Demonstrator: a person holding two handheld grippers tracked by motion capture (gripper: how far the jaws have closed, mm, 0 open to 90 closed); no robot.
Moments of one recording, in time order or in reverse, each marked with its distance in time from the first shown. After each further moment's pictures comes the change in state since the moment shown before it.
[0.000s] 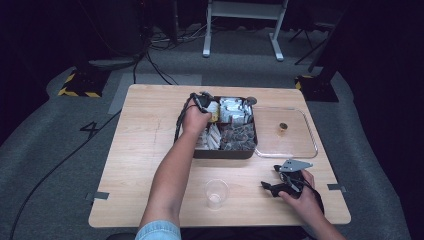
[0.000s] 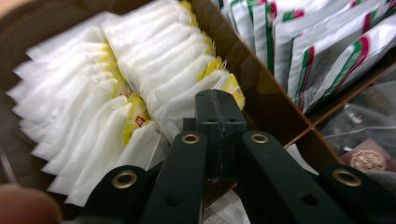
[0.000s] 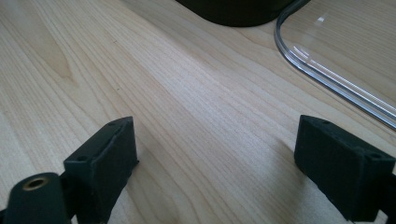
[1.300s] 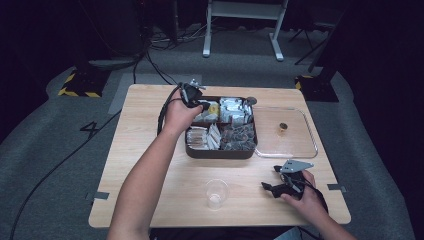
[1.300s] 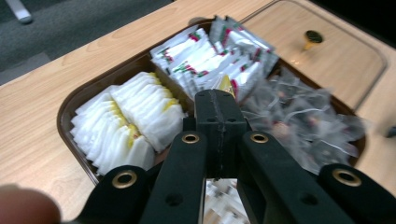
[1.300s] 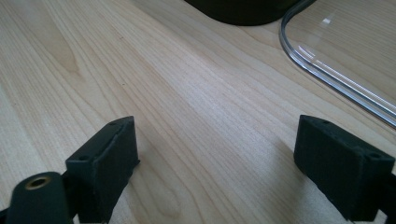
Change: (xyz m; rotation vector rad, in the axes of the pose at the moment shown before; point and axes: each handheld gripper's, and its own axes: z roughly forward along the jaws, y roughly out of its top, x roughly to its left) left arm -0.012 -0.002 -0.112 -0.167 -0.137 0.145; right arm -0.001 -0.002 -0.002 -0.003 0.020 -0.017
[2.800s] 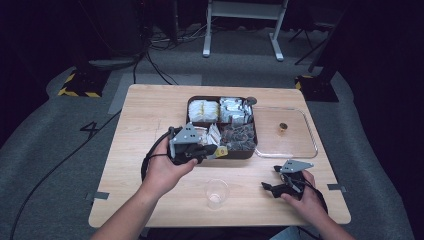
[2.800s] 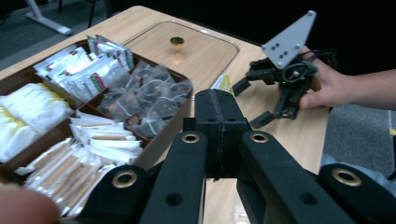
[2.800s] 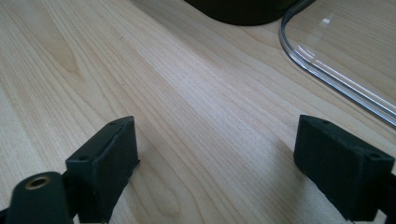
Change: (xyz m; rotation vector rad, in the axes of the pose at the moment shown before) left arm -0.117 -0.081 -0.100 -0.155 -0.208 0.175; right arm 0.000 0.000 0.000 0.000 0.000 0.000
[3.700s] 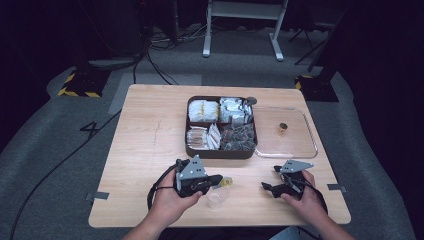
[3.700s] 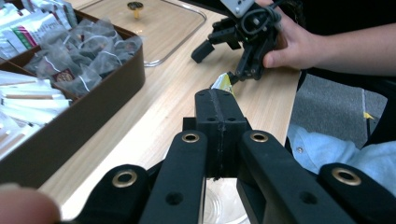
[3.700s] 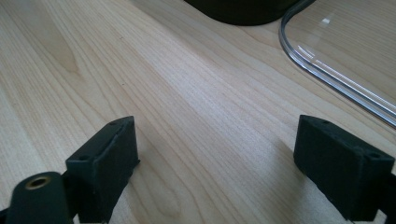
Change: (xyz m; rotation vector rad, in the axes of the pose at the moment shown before) left arm -0.041 -0.057 0.023 0.023 -0.069 0.002; right arm 0.000 0.000 0.000 0.000 0.000 0.001
